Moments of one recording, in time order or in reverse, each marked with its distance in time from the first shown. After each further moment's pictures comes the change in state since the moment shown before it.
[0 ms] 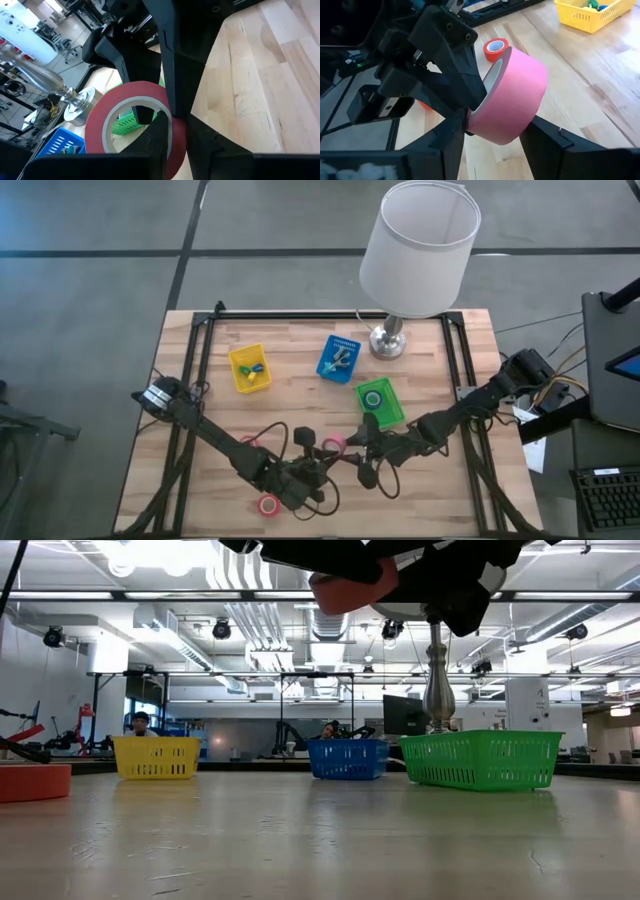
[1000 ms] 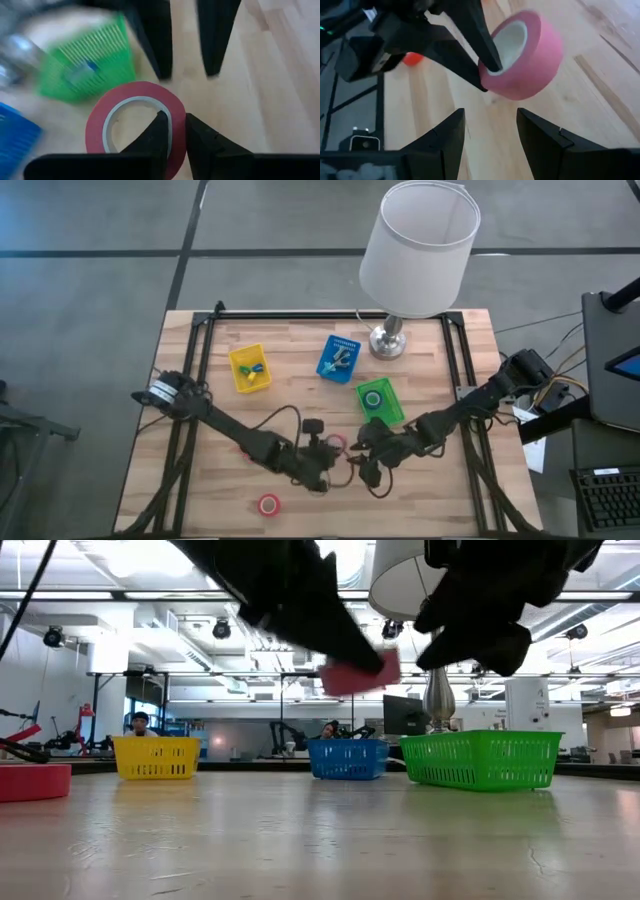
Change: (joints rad) left arm 0.119 0.000 -0.034 -0.088 0.320 -0.171; right arm 0.002 0.009 0.000 -0.241 -0.131 0.232
